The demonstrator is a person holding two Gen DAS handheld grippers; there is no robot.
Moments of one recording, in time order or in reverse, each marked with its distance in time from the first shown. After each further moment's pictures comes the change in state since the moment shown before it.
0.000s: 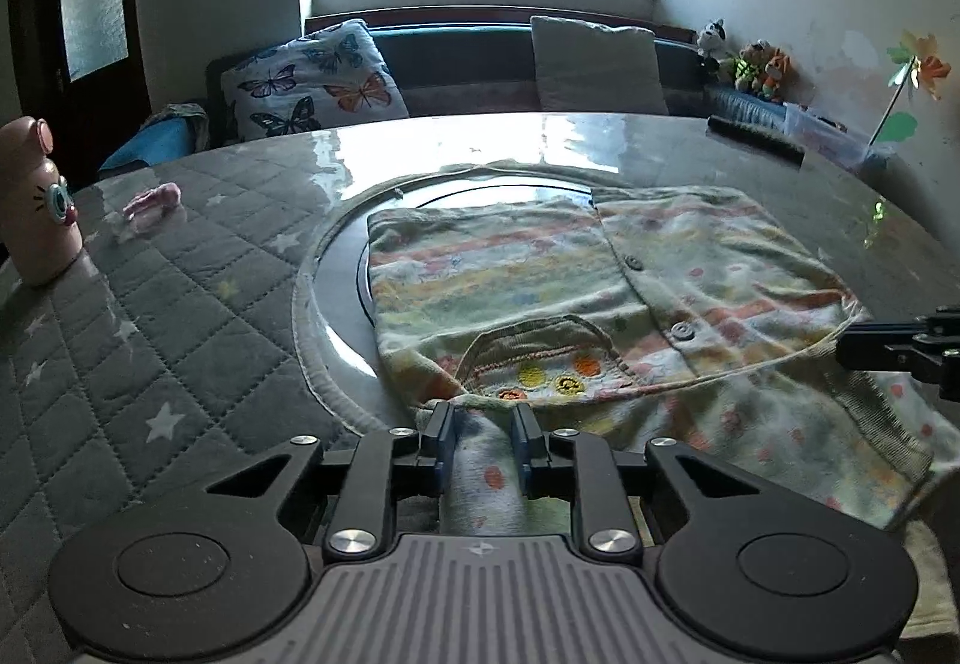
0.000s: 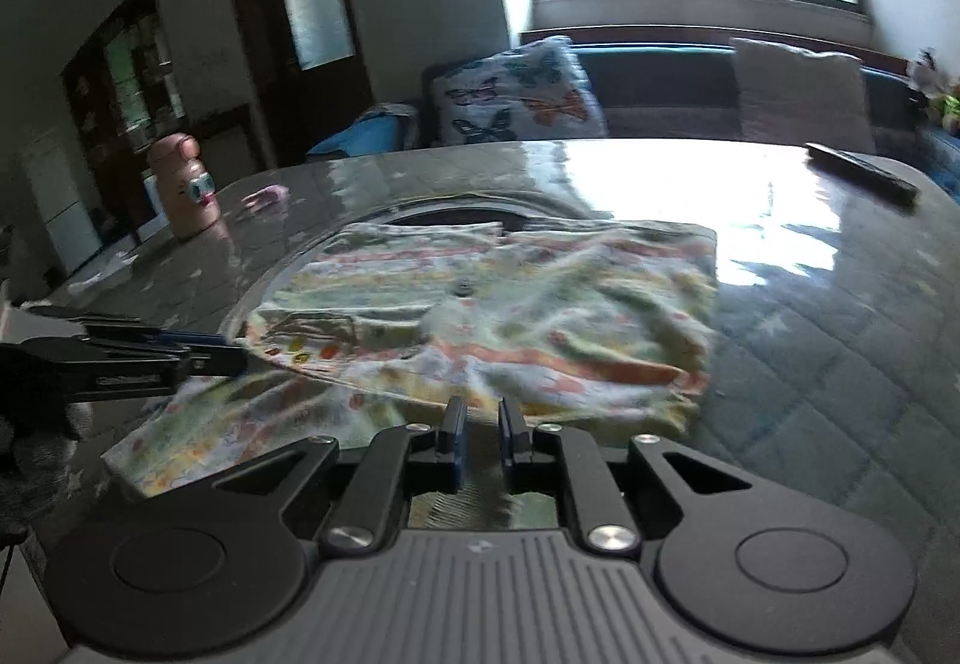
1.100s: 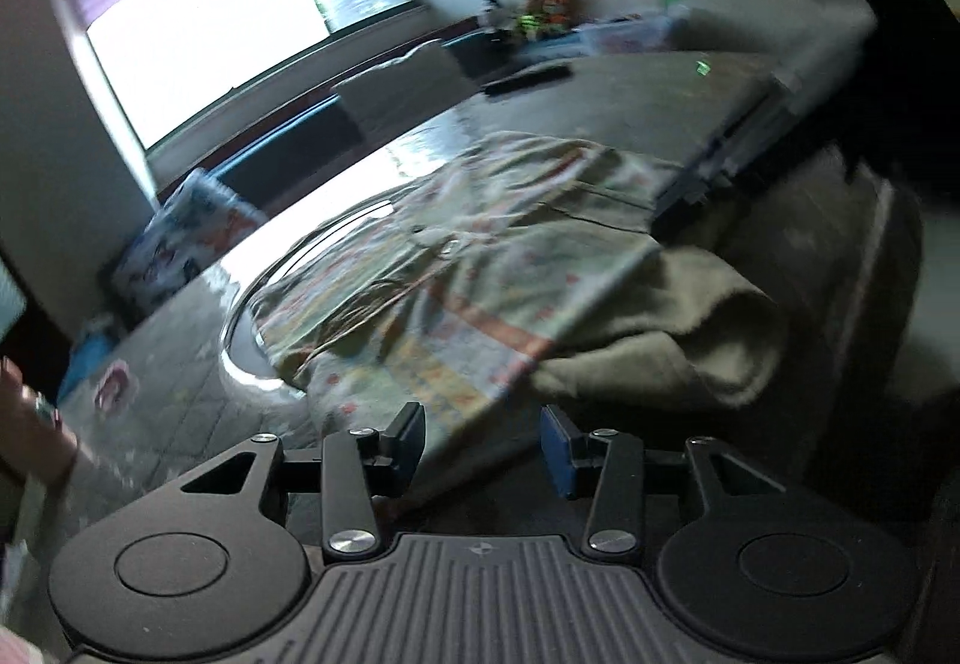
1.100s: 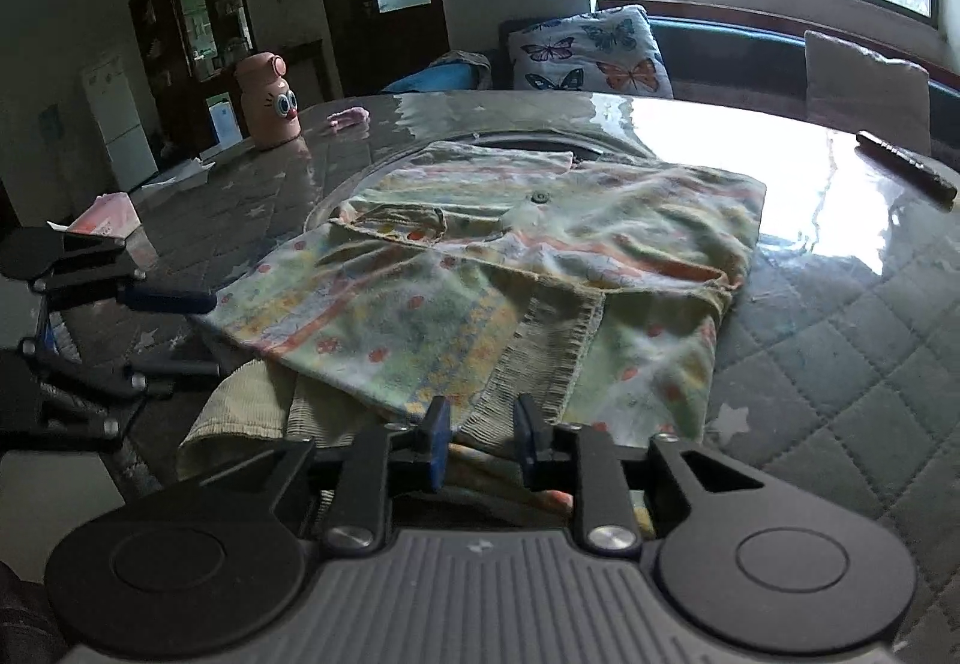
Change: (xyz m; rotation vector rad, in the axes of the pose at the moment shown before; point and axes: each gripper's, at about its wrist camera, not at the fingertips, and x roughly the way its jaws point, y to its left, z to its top) left arm -0.091 -0.074 -0.084 0.571 -0.107 -0.100; right arm -0.046 0.014 -0.039 -0.126 0.079 0.096
